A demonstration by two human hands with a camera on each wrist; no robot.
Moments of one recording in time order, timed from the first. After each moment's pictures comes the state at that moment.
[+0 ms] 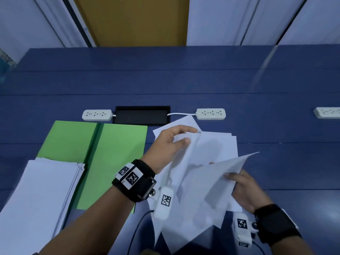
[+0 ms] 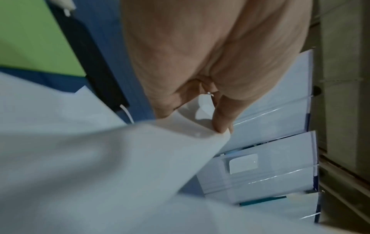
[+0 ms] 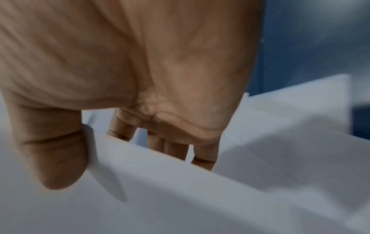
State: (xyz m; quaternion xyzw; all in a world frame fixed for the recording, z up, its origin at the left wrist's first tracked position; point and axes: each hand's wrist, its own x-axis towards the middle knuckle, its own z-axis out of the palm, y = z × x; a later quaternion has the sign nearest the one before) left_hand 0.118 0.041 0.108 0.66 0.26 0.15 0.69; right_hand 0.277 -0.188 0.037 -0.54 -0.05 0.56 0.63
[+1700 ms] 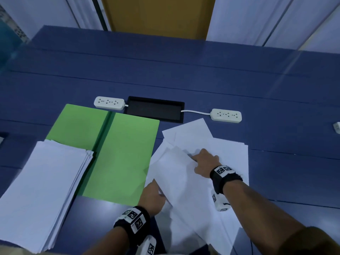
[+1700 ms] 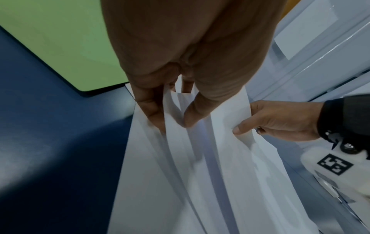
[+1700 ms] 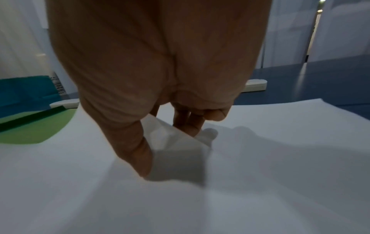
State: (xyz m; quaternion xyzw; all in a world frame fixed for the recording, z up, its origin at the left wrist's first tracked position) left_hand -0.006 -0.011 -0.058 0.71 0.53 -0.07 0.46; right_hand 0.255 -0.029 -0.040 -0.78 -0.49 0.36 -0.12
